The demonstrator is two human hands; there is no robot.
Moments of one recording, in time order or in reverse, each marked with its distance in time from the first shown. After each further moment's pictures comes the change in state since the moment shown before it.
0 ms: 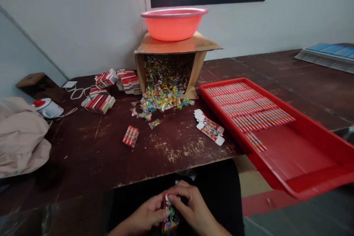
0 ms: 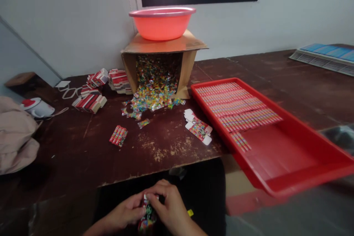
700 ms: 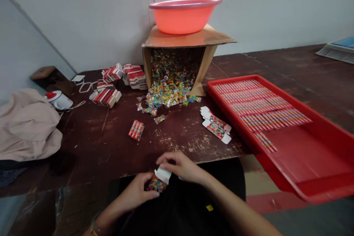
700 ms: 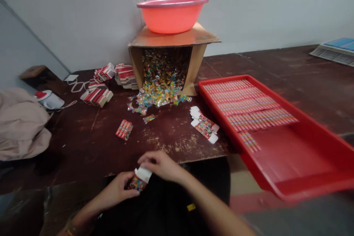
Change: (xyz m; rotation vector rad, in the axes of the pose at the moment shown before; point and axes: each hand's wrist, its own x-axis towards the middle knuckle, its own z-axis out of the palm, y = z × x) left_hand -0.023 0.041 -0.030 0.626 0.387 0.052; right_hand 0.094 -0.009 -0.012 -0.067 -0.328 -0.184
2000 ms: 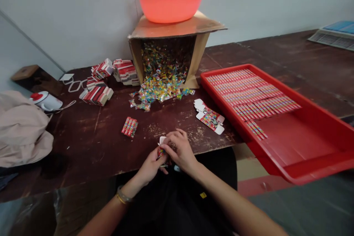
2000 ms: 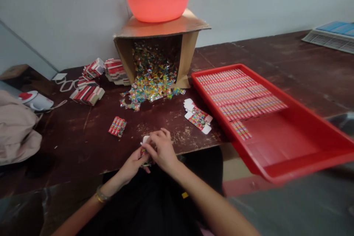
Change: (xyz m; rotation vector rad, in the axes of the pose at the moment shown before) left_hand 0.066 0.022 0.043 -0.332 0.087 -0.001; right_hand -0.015 0.001 -0.012 -0.493 0.543 -0.198
